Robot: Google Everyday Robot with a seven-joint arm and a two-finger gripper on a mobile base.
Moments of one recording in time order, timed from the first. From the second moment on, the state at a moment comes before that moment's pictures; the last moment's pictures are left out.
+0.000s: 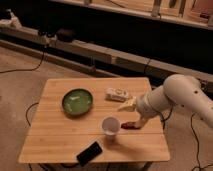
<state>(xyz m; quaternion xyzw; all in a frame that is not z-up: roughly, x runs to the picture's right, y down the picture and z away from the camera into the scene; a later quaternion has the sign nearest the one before) 0.111 0.141 0.634 -0.13 -0.38 -0.36 0.84</state>
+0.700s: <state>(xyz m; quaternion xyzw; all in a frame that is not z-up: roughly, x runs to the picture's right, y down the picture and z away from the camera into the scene) 0.113 0.176 0.696 -0.18 -0.39 -0.34 0.84</state>
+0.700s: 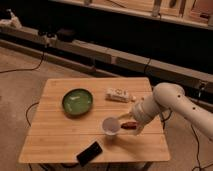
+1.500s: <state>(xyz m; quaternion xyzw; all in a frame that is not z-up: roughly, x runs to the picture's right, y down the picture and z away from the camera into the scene) 0.073 0.204 0.740 -0.24 -0.38 -0.40 0.80</state>
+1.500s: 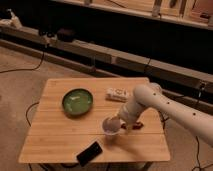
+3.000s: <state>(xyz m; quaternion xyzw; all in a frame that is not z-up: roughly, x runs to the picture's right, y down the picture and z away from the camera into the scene) 0.069 0.120 0.659 -0.10 -0.36 -0.41 0.83</state>
